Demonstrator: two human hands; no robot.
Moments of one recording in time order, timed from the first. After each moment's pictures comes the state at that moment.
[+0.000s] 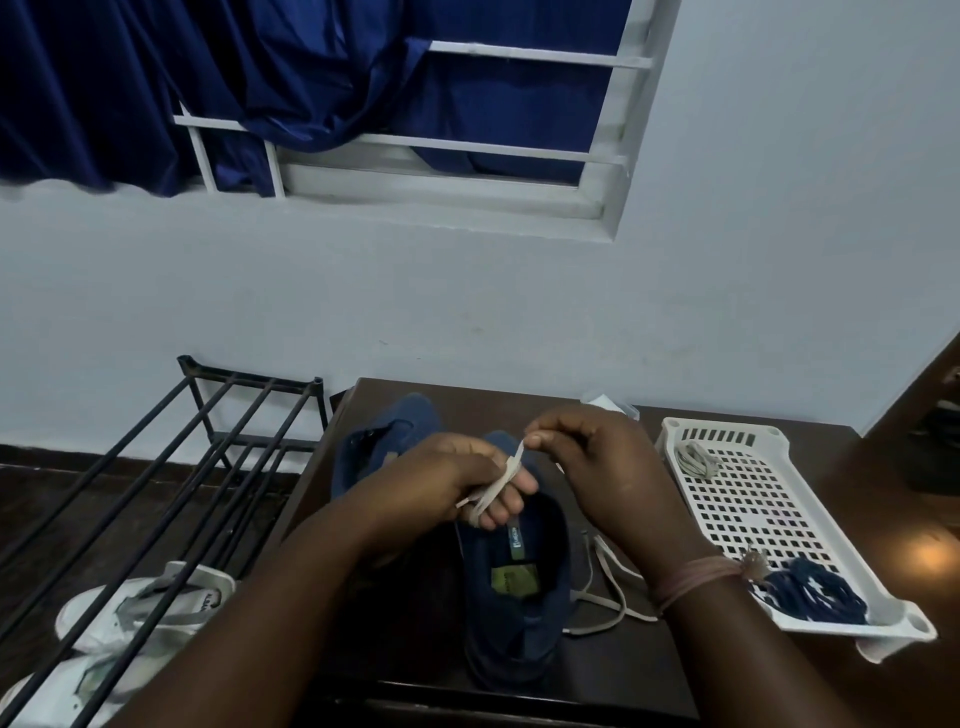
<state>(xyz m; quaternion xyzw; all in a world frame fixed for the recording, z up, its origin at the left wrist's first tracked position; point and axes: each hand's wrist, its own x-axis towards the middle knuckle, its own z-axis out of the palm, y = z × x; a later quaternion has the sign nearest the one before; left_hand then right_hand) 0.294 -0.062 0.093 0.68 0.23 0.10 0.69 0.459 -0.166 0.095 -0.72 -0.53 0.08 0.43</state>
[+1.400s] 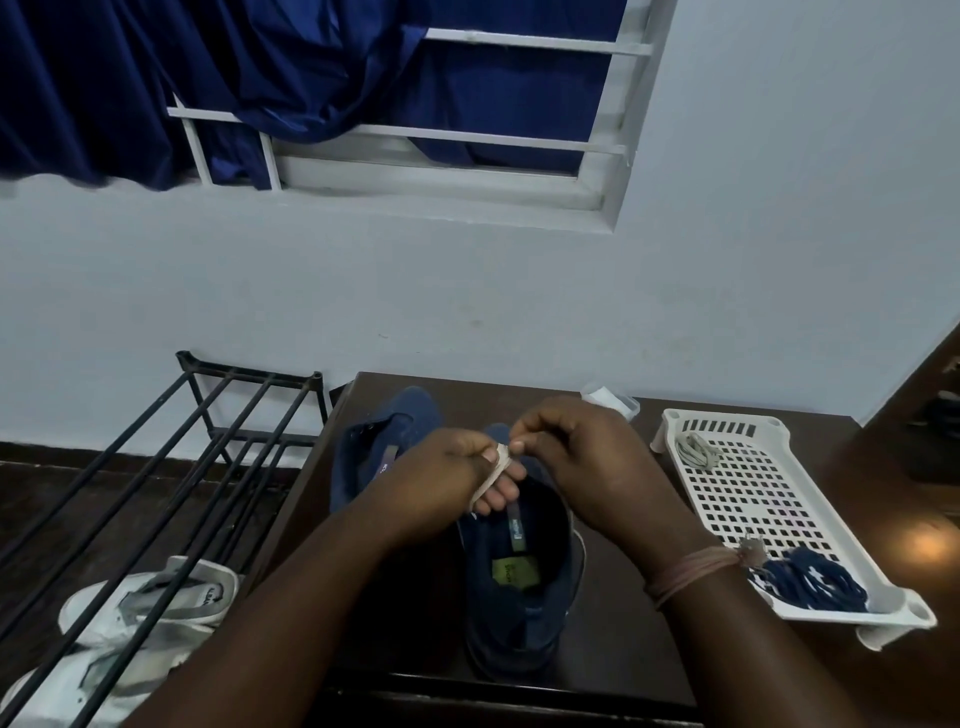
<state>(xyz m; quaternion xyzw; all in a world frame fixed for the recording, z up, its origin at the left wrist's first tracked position) 0.303 -0.068 0.087 0.72 0.30 0.12 0.61 0.450 -0.164 0.102 -0.73 -0.57 0.08 0.38</state>
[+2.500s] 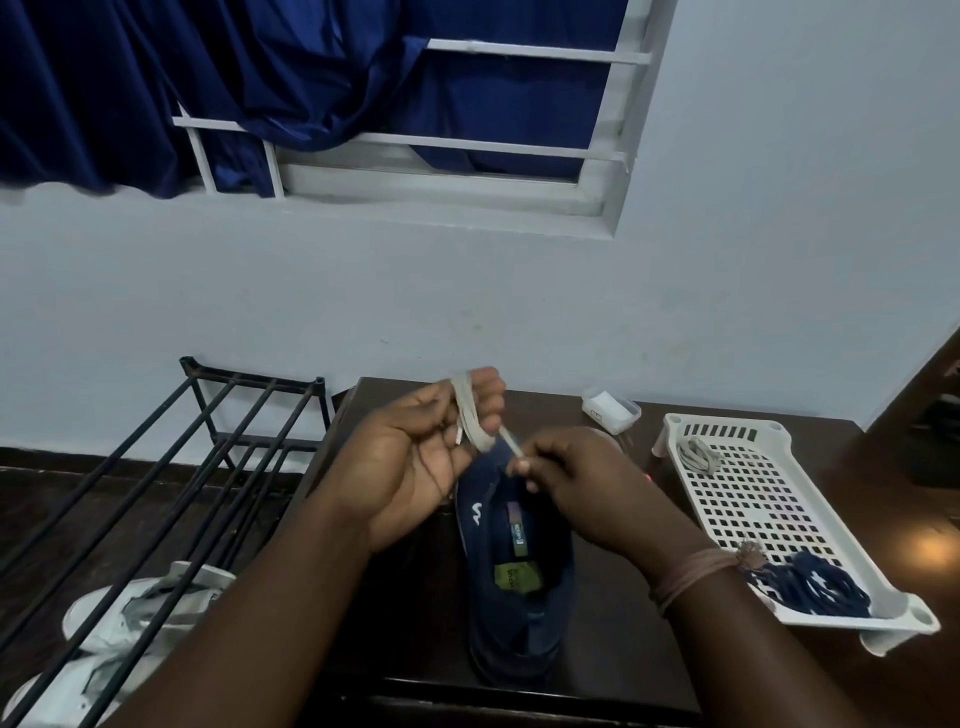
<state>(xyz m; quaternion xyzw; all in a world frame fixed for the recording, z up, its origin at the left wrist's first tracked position) 0.293 -0.052 0.101 0.35 0.11 0.27 0.89 0.456 -0.164 0.084 -0.75 -0.55 0.18 0.32</state>
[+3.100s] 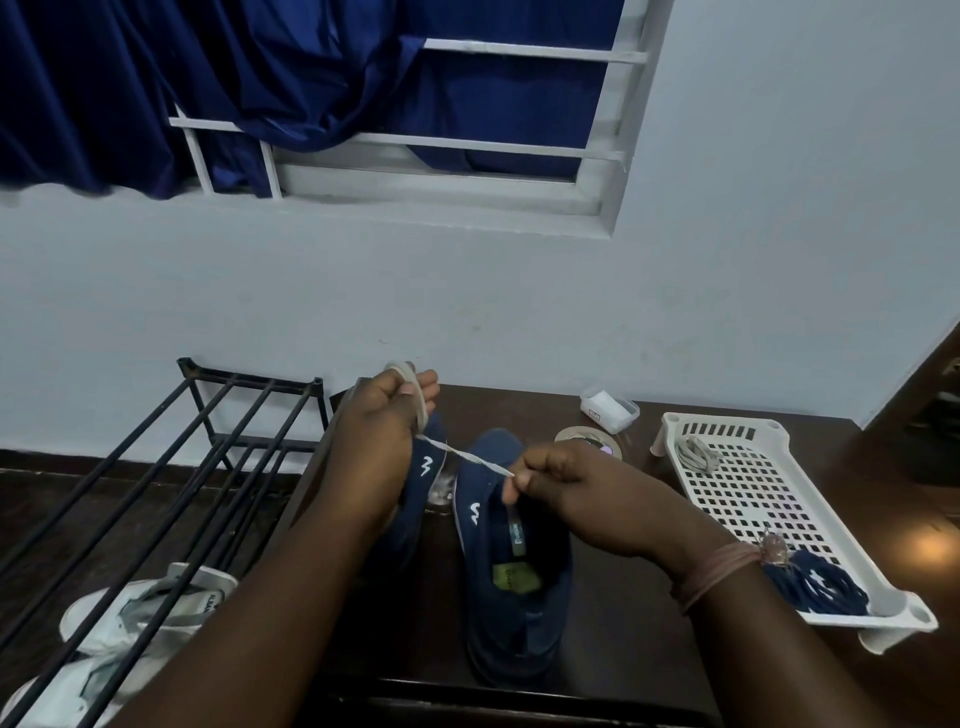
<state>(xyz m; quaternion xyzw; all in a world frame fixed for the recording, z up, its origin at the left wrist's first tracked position) 0.299 -0.036 0.087 0.57 0.34 0.44 0.61 0.453 -0.176 0.102 -0.70 -0.58 0.30 0.27</state>
